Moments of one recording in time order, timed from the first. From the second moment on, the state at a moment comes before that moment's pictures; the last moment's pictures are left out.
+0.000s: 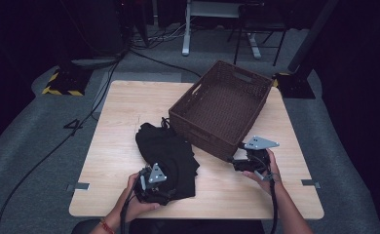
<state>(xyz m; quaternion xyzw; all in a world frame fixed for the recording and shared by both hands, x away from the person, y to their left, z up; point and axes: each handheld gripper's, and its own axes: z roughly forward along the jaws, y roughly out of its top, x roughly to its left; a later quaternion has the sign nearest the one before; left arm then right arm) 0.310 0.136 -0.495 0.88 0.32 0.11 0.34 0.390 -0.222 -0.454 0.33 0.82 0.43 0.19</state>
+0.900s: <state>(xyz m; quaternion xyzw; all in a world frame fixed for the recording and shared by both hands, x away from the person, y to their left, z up) 0.362 0.163 -0.470 0.88 0.26 0.13 0.37 0.433 -0.274 -0.449 0.38 0.79 0.42 0.21</state>
